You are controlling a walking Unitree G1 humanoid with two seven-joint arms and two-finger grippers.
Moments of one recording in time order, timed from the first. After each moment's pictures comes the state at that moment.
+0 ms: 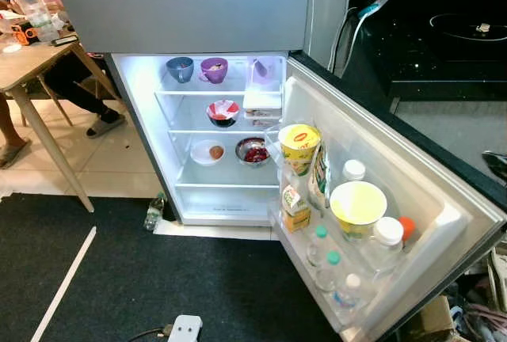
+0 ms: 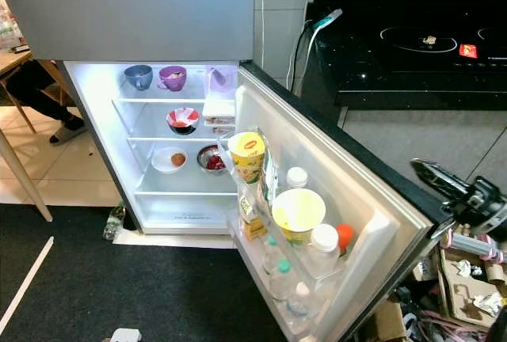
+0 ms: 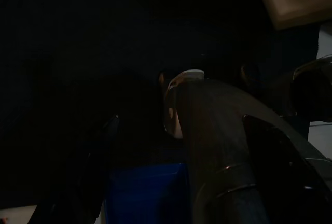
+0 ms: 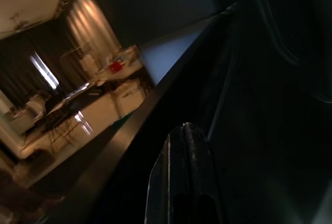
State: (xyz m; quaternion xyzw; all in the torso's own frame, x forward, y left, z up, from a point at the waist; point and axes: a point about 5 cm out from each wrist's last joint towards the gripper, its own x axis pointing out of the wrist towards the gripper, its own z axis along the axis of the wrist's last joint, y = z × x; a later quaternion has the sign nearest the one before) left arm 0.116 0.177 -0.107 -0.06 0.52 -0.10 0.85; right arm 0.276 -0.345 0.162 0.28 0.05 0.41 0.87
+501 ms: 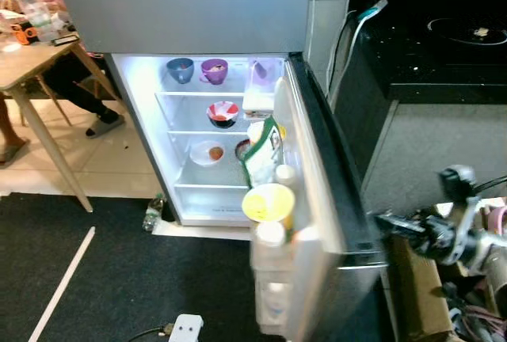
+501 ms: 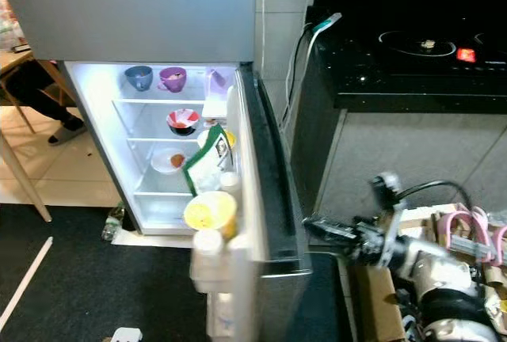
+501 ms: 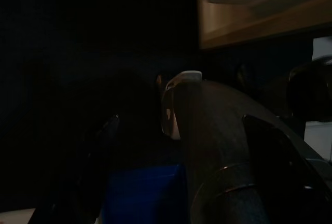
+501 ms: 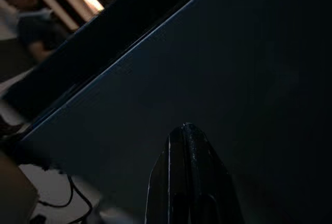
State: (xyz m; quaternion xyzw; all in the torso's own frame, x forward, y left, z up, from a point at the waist) left arm 0.117 0.177 -0.107 -0.06 0.52 -0.10 0.85; right arm 0.272 -0.233 0.099 0.30 0.18 0.57 0.74
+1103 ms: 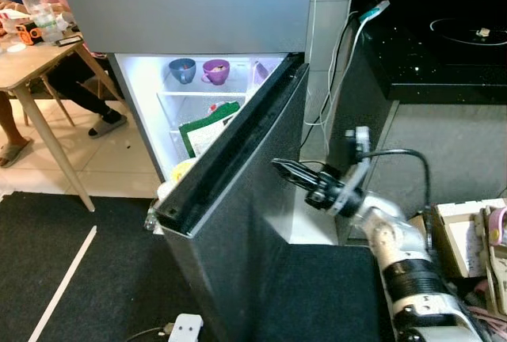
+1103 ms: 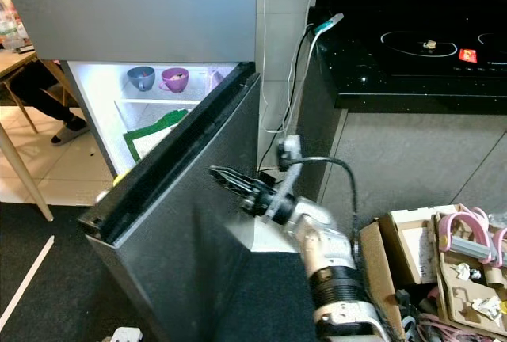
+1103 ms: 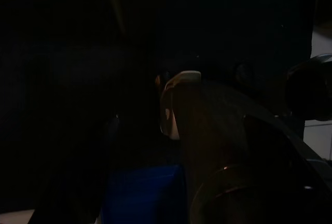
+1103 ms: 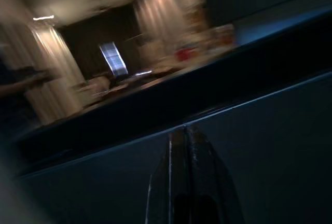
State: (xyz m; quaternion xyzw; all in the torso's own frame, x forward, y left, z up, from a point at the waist) left arm 0.117 0.176 -0.107 -0.06 0.52 -0.10 0.85; right arm 0.341 -0.053 0.143 0.23 0.03 0.49 0.84
